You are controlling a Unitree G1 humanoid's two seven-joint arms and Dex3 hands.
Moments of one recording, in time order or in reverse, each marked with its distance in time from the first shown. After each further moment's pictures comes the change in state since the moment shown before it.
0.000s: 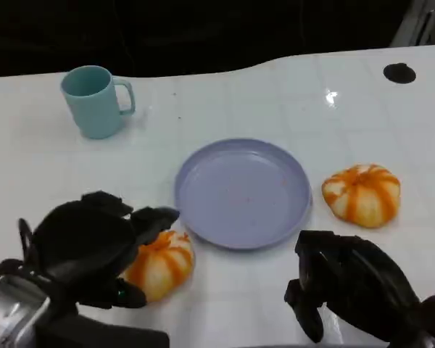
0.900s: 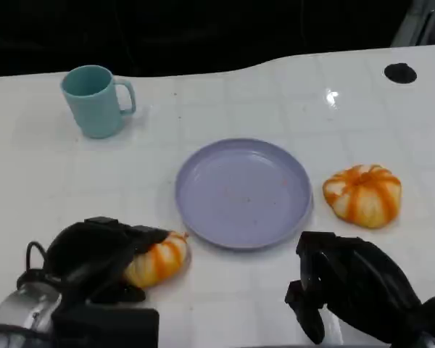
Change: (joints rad) left arm -0.226 -0.015 -0.192 0.744 -0.123 -0.174 0.521; right arm 0.006 -0.004 -0.001 -0.007 0.014 0.011 -0.001
